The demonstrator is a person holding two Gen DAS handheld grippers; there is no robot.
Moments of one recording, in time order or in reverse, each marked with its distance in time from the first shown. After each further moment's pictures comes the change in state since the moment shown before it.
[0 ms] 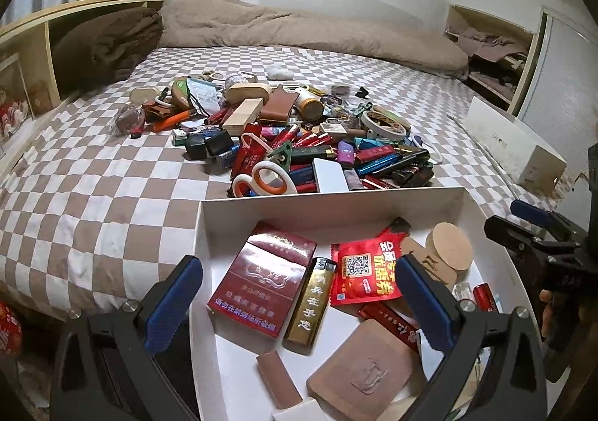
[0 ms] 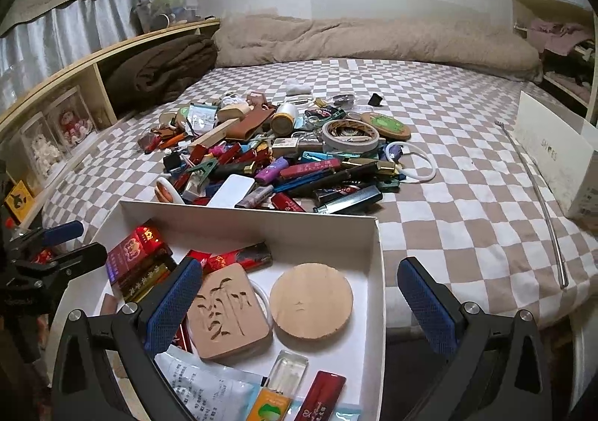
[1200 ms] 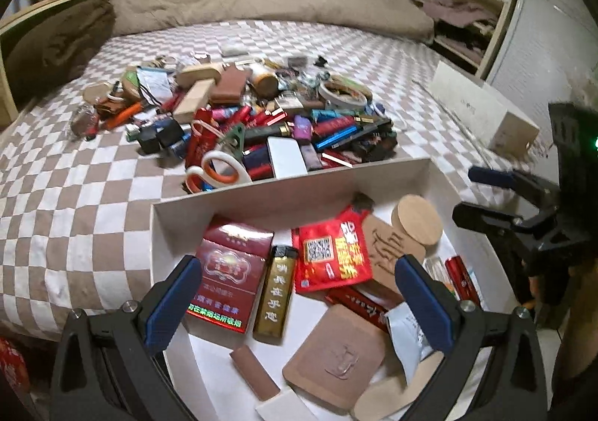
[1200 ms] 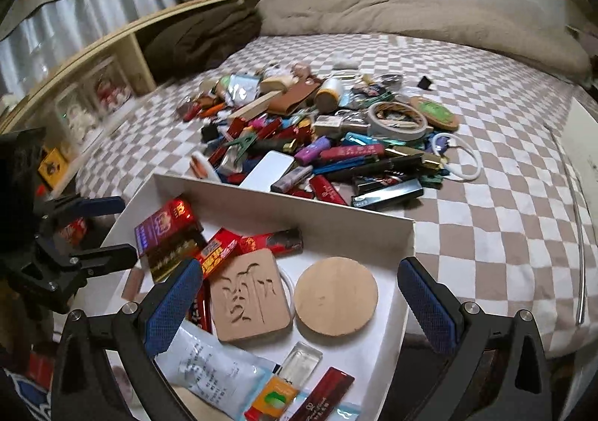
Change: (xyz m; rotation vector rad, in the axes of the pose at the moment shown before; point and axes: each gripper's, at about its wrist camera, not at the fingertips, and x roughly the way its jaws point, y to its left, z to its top) left arm 0.007 -0.017 0.014 0.085 0.122 -0.130; right arm 0.011 -0.001 0.016 -0.085 0.125 0.158
